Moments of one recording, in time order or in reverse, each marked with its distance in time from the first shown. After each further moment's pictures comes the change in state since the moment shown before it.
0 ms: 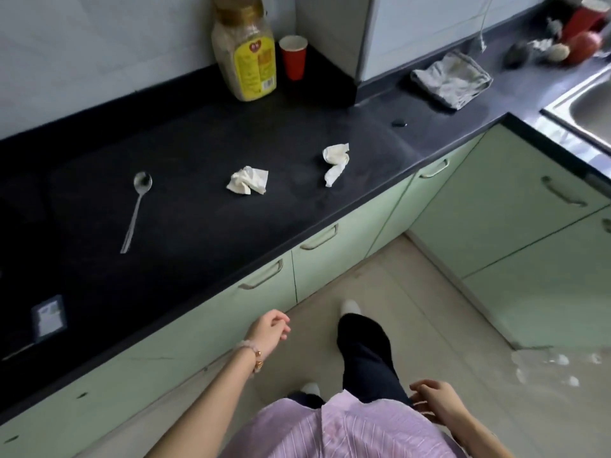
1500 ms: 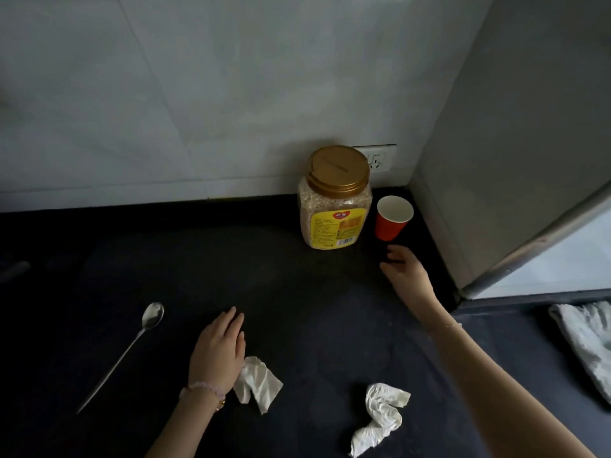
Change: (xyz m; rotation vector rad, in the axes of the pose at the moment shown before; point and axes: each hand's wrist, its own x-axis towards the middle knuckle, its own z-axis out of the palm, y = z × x) left_hand 0.178 0.182 -0.189 0.517 0.767 -0.001; right_hand 0.092 -0.673 0.056 -0.295 -0.083 -1.040
